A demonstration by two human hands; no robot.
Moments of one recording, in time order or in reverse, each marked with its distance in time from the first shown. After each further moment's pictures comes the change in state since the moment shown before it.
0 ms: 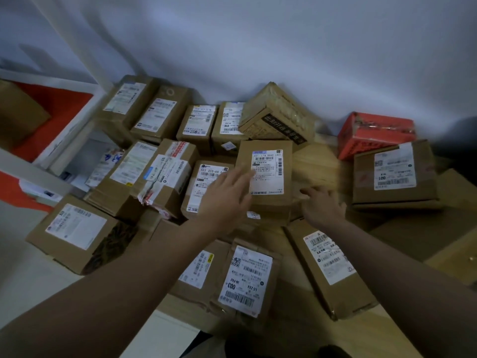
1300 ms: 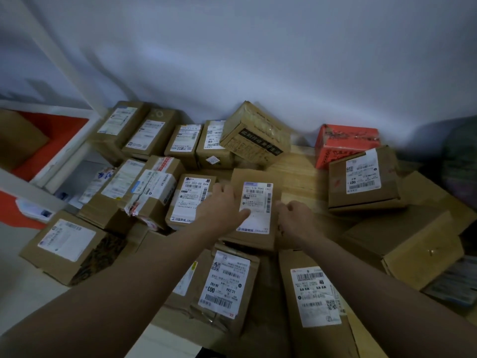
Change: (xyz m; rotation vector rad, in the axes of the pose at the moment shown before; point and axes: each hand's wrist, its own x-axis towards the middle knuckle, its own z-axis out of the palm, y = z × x) left_hand 0.012 0.047 0.008 0.124 -0.106 -0.314; right_hand -0.042 -0.001 -0.007 0.505 0.071 0.055
